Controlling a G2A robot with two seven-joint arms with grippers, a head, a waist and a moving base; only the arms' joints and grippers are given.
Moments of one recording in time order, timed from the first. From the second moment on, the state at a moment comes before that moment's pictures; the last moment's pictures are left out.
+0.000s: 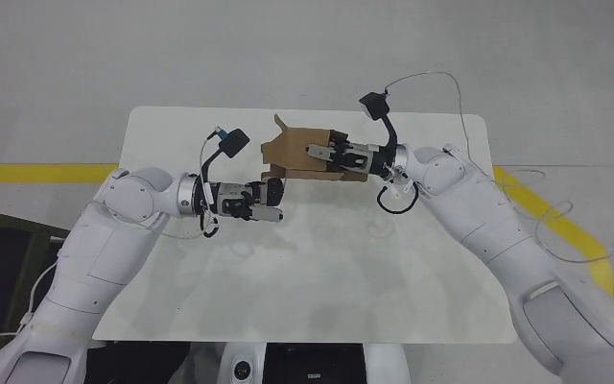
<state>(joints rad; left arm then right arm) 0.90 -0.92 -1.10 -1.54 -0.39 -0.60 -1.20 -0.47 -1.19 0.61 -0.99 0.37 -0.90 0.70</state>
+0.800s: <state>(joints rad) 0.90 -0.93 -1.09 -1.55 -0.37 -0.60 -1.20 -0.54 -1.20 0.68 -1.08 0.33 -0.88 0.71</state>
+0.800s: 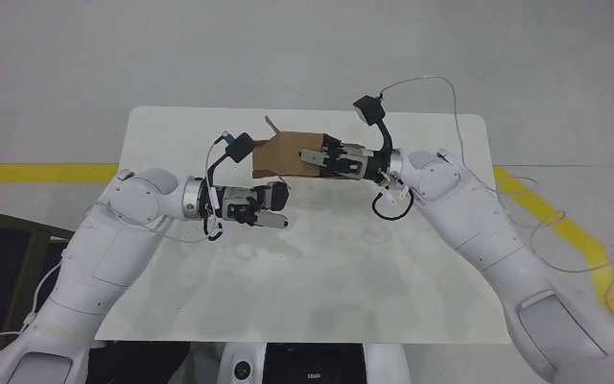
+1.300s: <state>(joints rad) 0.90 -0.93 -1.09 -1.55 -0.37 -0.60 -1.19 -0.57 -1.22 0.69 -1.10 0.32 -0.86 0.73</state>
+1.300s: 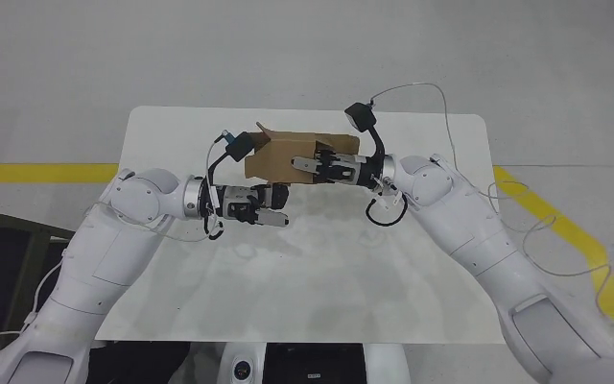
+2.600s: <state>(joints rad) 0.87 -0.93 -1.15 -1.49 -0.34 -0.60 -1.13 -0.62 -1.21 0.83 -1.10 0.31 -0.78 0.85</state>
